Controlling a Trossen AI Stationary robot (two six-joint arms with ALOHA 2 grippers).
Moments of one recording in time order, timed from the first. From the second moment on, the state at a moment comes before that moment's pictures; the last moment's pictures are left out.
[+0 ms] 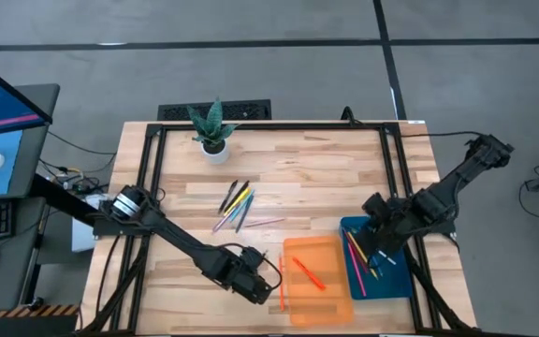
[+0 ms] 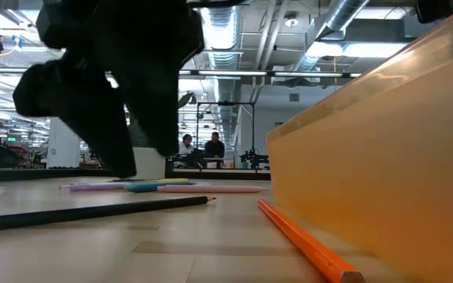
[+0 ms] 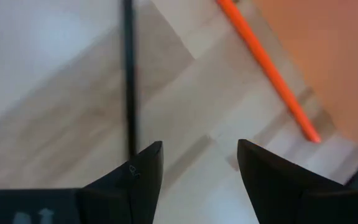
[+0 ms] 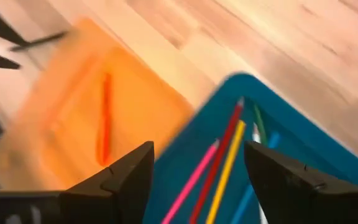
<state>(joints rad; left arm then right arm) -0.54 1.99 1.40 -0.58 -0.17 -1.43 0.66 1.02 0.87 -1.07 0.31 1.41</state>
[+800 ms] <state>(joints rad) -0.53 2.02 1.40 -0.62 -0.26 -1.37 0.58 0.94 0.87 -0.94 0.32 1.18</state>
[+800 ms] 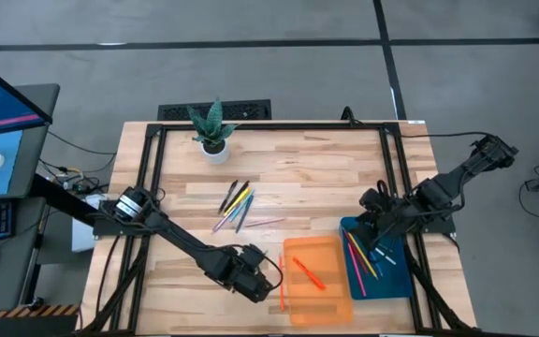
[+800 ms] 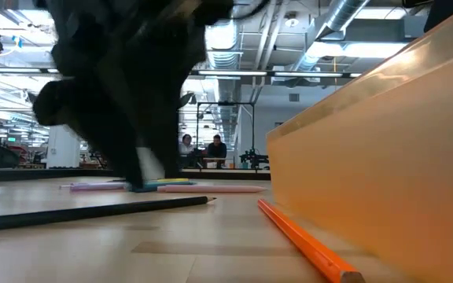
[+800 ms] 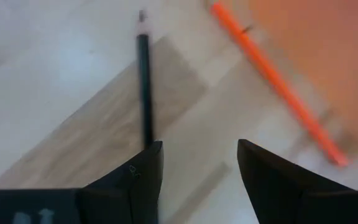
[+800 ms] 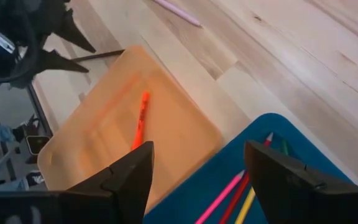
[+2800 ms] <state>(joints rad) -0.43 1.68 1.46 0.02 -0.77 -0.67 0.38 1.10 0.87 0.11 0.26 0.52</state>
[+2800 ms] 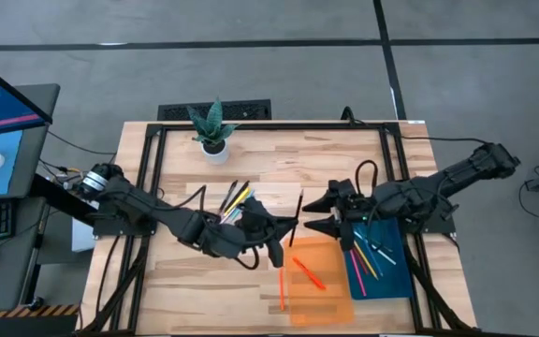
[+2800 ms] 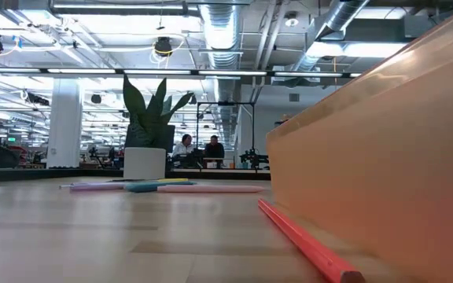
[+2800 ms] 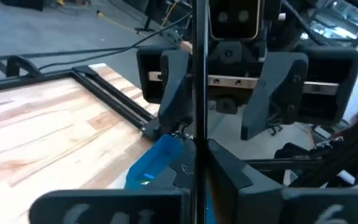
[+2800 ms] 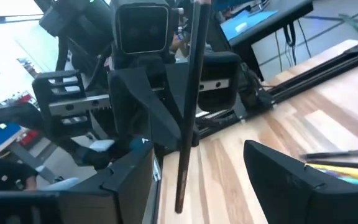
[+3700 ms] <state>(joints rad) -0.33 1.69 1.46 0.01 -0.61 -0.65 0.27 1.10 0.87 0.15 0.20 0.45</state>
